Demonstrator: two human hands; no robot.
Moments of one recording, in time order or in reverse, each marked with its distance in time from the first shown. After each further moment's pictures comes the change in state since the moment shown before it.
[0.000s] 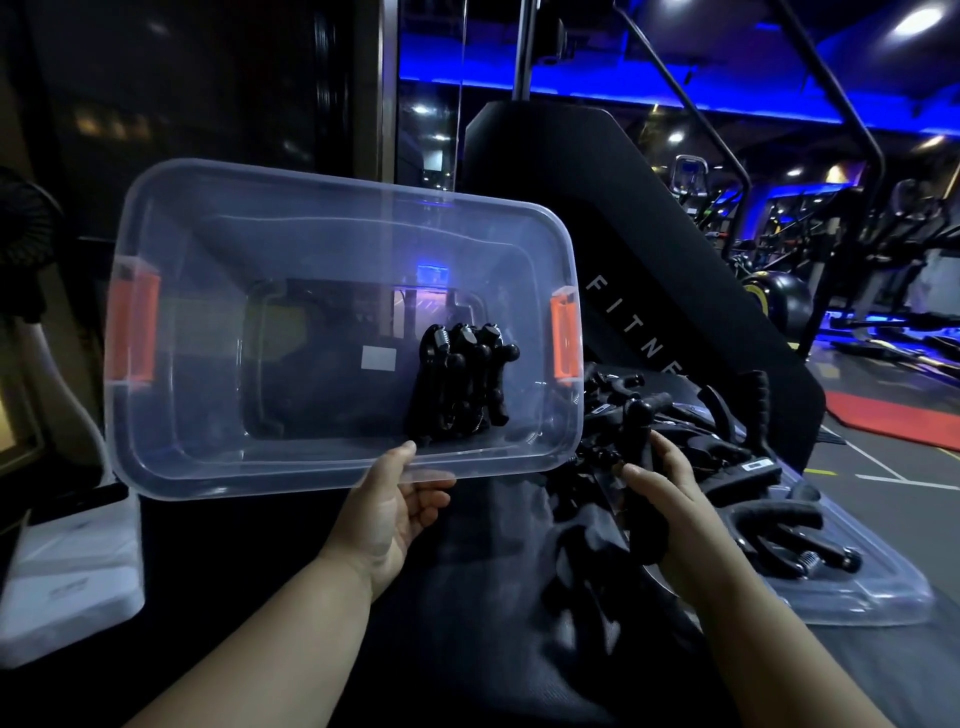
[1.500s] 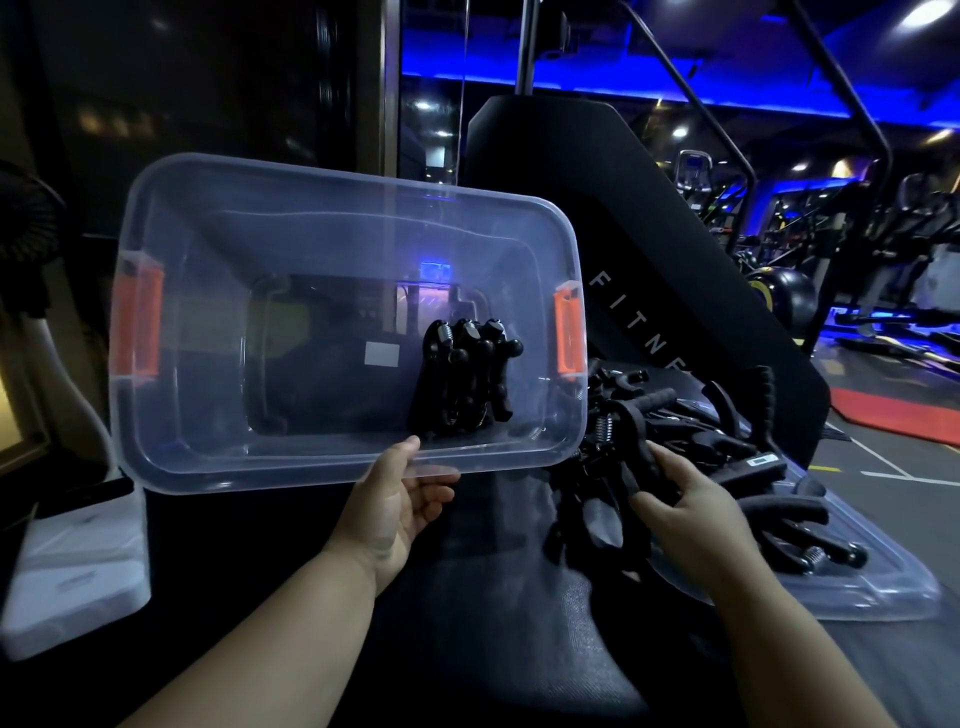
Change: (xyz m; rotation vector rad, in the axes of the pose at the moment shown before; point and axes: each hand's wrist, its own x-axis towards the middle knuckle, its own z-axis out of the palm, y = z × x) left_hand 0.002 -0.002 0.001 -0.003 0.004 -0.013; right_hand -0.017 -0.020 0.003 -0.909 0.262 -0.028
